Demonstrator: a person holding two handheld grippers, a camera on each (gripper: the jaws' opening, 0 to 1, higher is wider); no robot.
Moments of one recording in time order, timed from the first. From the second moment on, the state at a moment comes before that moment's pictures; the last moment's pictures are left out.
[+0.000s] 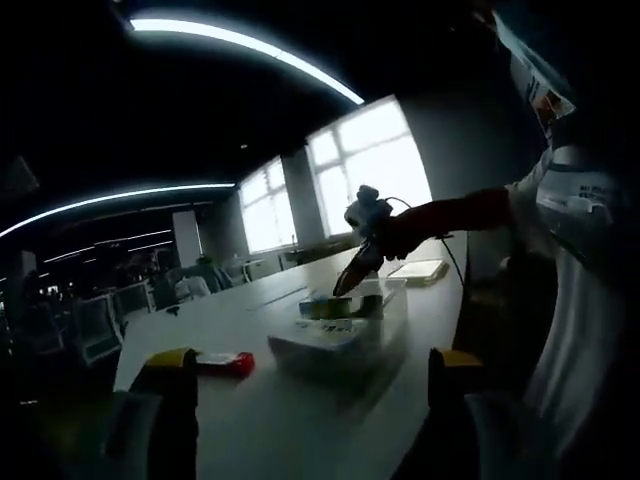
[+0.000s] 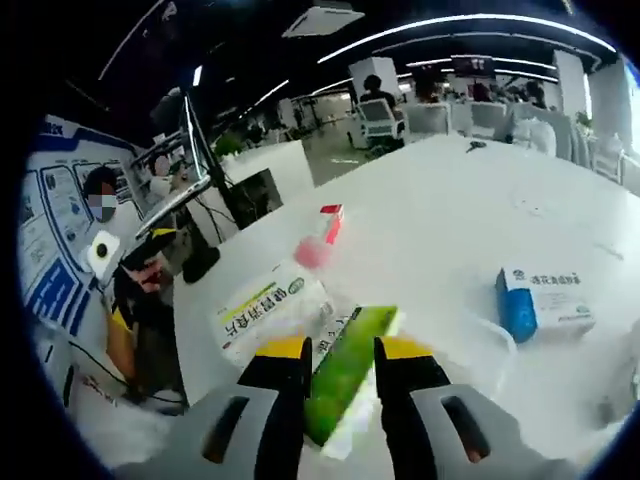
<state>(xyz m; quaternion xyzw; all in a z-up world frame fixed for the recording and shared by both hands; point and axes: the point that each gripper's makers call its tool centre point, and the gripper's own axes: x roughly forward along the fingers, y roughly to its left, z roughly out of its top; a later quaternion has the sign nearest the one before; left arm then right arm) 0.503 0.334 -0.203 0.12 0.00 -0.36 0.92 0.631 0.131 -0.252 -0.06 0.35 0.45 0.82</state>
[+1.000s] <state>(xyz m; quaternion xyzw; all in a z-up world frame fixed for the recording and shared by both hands) 0.499 0.341 -0.211 0.13 0.01 -0.35 0.93 0.632 0.113 -0.294 -0.35 0.35 0.49 0.72</state>
